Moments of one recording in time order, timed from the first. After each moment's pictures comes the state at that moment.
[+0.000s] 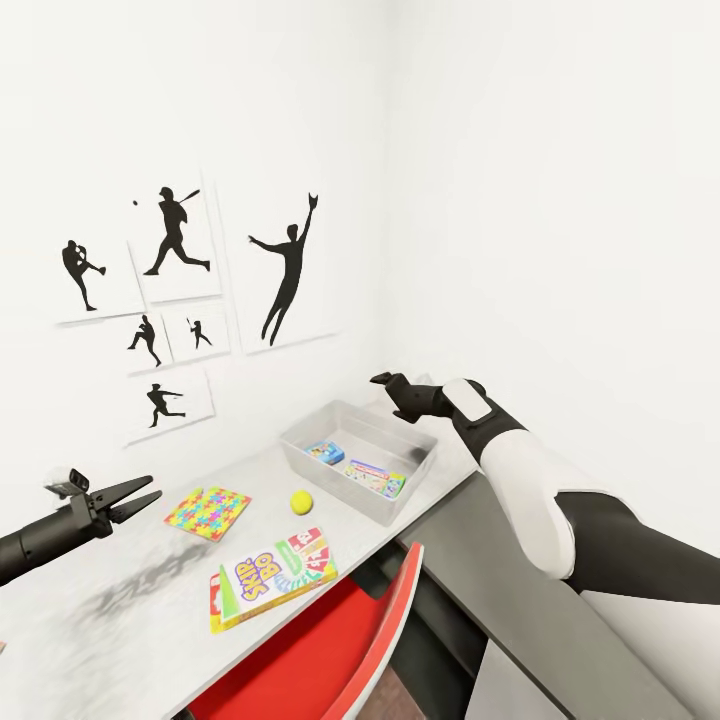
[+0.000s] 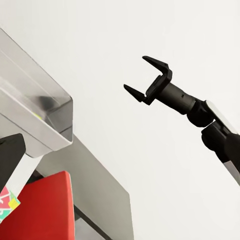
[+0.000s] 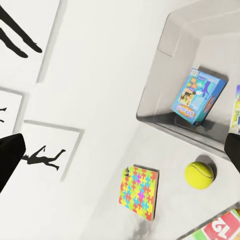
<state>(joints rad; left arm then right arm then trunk) -0.47 0.34 0.62 -1.13 0.12 1.02 -1.52 -1.29 0.14 -0.08 -0.29 -0.90 0.60 -0.06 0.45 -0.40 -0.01</state>
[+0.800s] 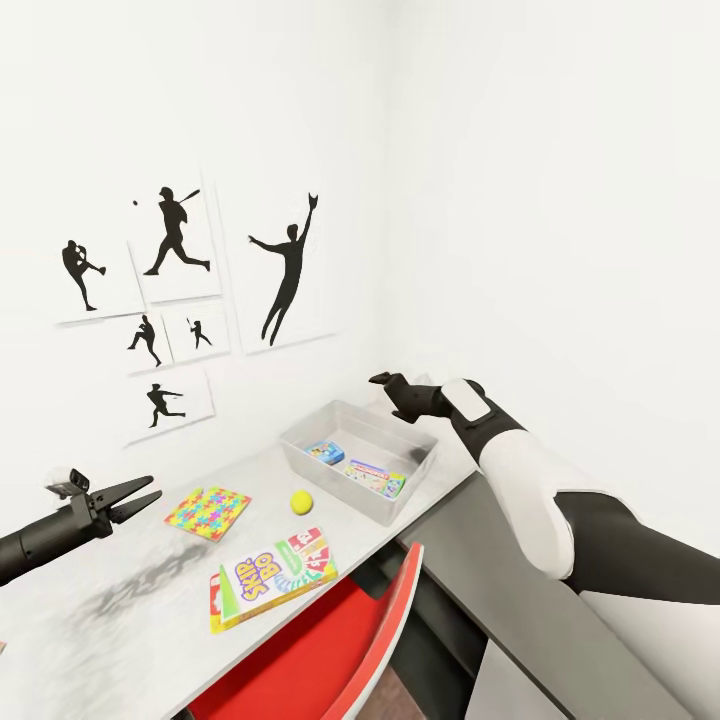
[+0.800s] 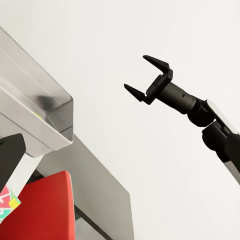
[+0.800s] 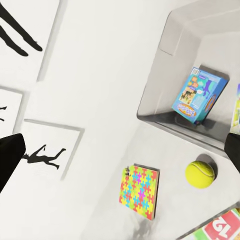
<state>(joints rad) -0.47 0.34 0.62 -1.13 0.12 1.02 -1.51 -1.29 0.14 -0.08 -0.29 -0.90 0.60 -0.06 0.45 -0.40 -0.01</state>
